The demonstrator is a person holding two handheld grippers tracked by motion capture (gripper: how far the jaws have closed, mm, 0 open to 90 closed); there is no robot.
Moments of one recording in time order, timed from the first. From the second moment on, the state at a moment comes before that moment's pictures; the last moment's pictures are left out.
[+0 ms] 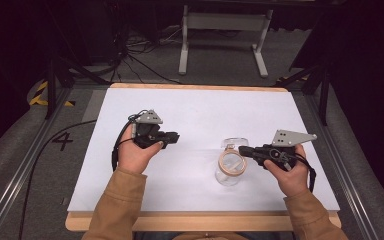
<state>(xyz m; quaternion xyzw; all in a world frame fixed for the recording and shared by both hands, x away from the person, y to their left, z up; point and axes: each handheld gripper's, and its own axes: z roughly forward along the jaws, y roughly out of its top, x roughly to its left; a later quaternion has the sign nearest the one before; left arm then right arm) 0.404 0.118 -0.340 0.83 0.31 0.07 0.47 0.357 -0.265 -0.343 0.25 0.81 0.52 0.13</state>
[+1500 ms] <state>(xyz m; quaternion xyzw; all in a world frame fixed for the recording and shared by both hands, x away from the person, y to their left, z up) 0.380 0.171 -0.356 0.81 0.37 0.08 0.45 0.392 -0.309 -0.320 0.30 0.79 0.50 0.20</state>
